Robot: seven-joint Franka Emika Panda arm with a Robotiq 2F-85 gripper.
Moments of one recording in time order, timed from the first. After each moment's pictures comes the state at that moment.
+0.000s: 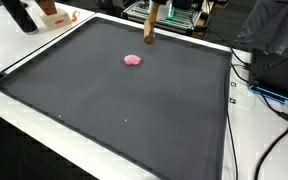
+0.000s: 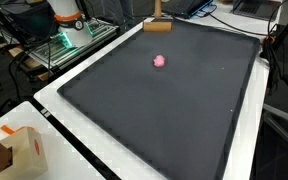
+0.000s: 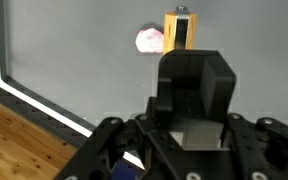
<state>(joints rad) 0.09 -0.37 0.32 -2.50 -0.28 2.37 0.10</state>
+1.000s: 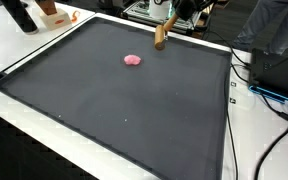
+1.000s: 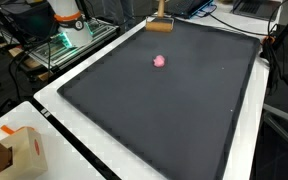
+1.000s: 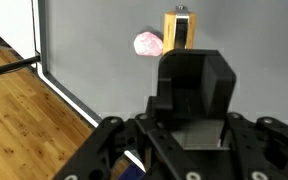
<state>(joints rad) 0.20 -0.13 0.52 -2.36 -0.68 2.10 0.68</state>
